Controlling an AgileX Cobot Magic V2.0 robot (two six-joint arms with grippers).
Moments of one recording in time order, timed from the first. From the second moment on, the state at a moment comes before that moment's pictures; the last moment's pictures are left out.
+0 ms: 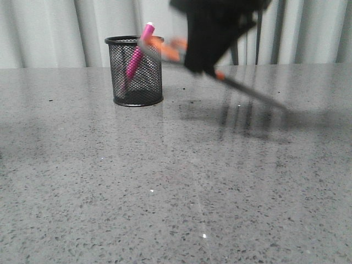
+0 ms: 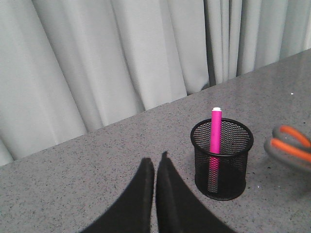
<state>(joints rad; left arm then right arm) 0.08 0.87 -0.81 -1.19 0.57 1.39 0.53 1.59 -1.44 0.20 0.86 -0.41</state>
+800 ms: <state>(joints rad) 0.08 0.87 -0.81 -1.19 0.57 1.39 0.61 1.65 -1.32 0.40 -0.23 -0.40</state>
